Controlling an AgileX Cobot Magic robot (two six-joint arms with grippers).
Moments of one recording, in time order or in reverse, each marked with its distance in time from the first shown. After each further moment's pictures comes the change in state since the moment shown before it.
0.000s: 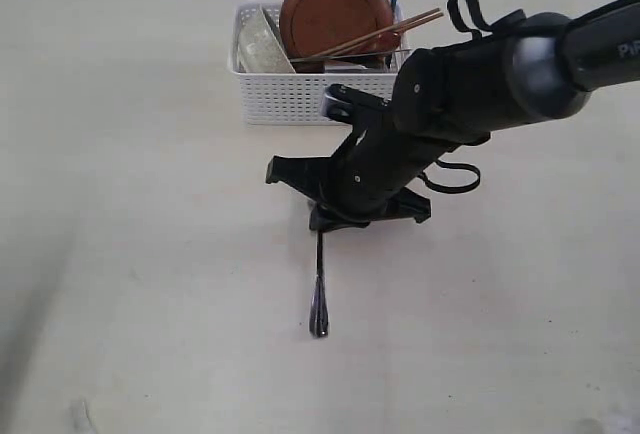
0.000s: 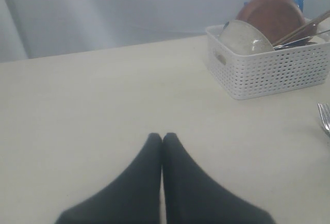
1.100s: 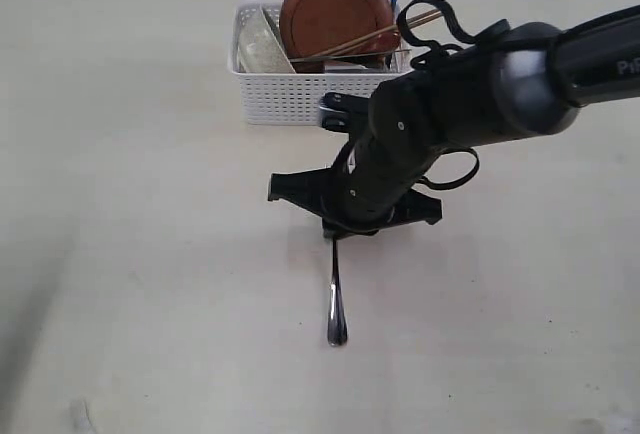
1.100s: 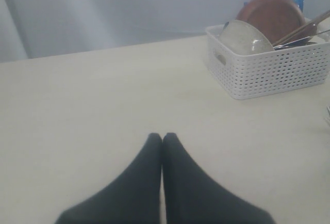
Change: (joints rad) left arm 0.000 0.000 0.000 0.000 0.000 0.000; right arm 0.080 -0.024 0.007 -0.452 -0.009 0.450
